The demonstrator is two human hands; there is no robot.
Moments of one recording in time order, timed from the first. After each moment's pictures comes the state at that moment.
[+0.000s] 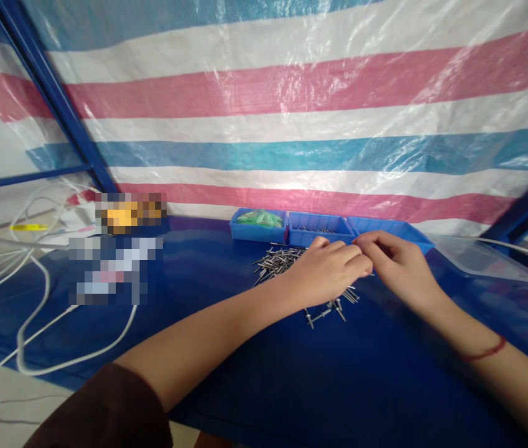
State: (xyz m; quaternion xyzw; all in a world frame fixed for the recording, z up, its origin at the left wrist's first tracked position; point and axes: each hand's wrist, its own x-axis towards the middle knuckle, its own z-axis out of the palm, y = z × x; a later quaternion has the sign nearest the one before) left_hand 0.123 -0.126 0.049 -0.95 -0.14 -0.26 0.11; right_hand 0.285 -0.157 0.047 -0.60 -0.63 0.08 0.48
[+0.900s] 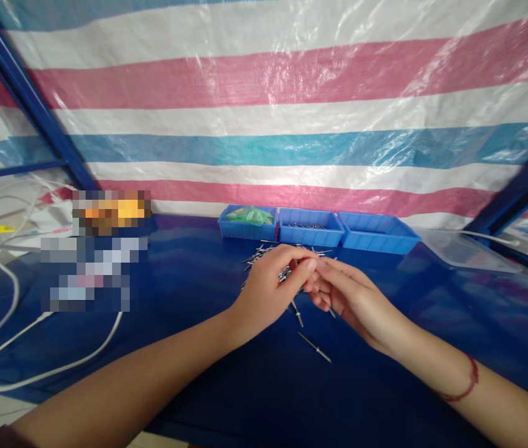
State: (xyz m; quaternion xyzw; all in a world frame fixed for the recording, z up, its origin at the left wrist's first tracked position) left_hand 0.074 -0.154 0.043 -0.80 -0.27 -0.48 -0.25; right_hand 0.221 -0.195 0.046 -0.41 -0.48 0.58 0.51
